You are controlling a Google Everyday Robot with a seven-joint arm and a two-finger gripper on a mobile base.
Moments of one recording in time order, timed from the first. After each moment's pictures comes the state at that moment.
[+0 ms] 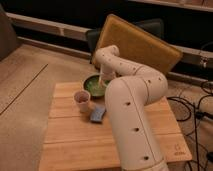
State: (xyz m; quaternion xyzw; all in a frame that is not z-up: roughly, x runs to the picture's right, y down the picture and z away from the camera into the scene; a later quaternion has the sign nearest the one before) arm 0.024 -0.015 0.971 -0.24 0.23 0.66 0.67
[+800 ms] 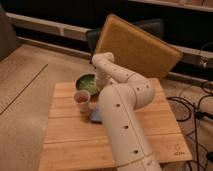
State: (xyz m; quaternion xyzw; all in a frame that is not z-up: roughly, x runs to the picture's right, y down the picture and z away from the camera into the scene) arm -0.027 0.021 1.003 -0.32 0.22 0.63 0.67
